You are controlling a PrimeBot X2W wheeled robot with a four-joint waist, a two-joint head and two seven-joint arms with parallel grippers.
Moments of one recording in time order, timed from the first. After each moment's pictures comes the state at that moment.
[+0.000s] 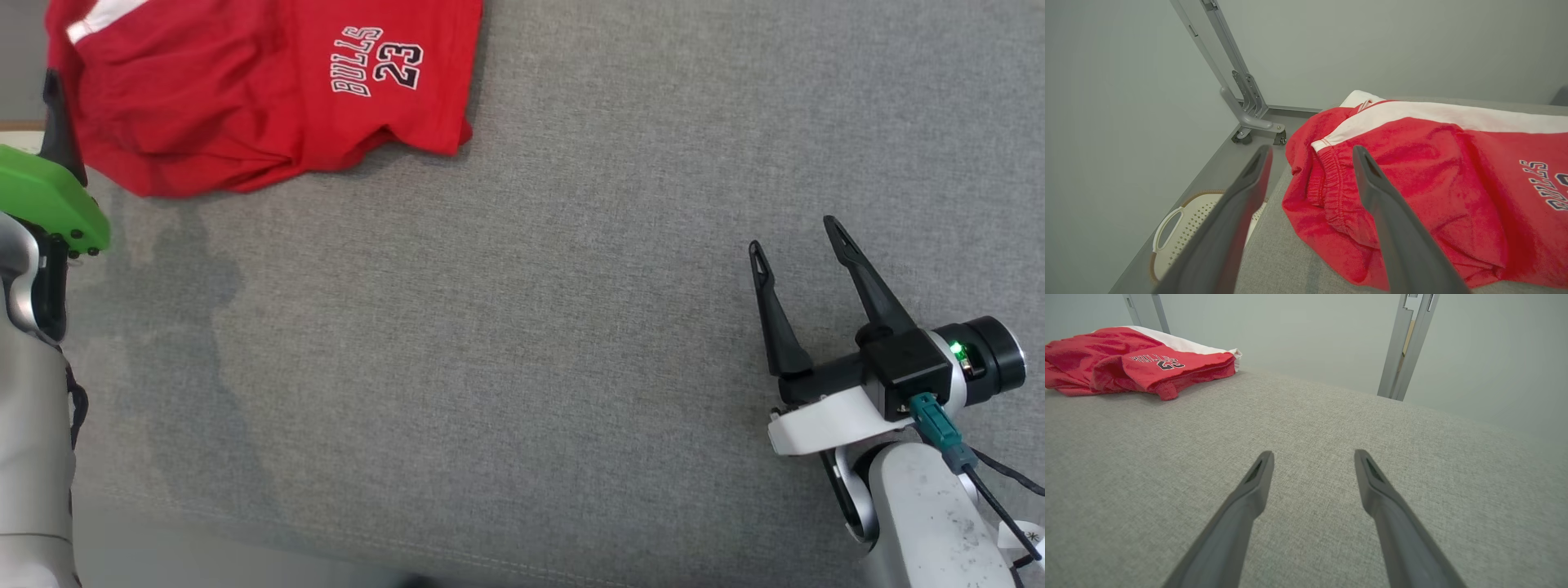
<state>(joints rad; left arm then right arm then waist) -0.84 0.32 0.04 0.73 -0.25 -0.11 -0.01 -0.20 -0.07 0.06 0.05 -0.15 0.13 -0.26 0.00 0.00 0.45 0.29</state>
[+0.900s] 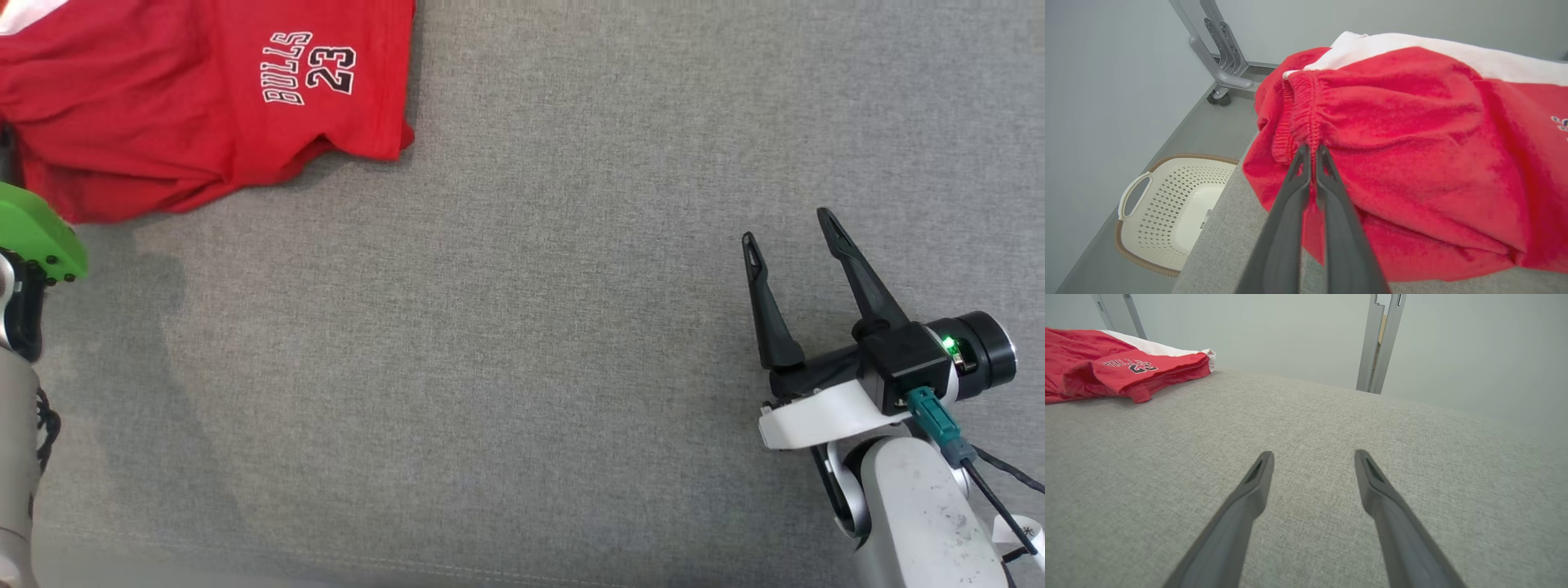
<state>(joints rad) -0.92 0.39 -0.07 1.02 -0.40 -0.13 -0.08 -0.21 -0.05 0.06 0.05 -0.12 0.13 -0.26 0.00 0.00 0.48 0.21</state>
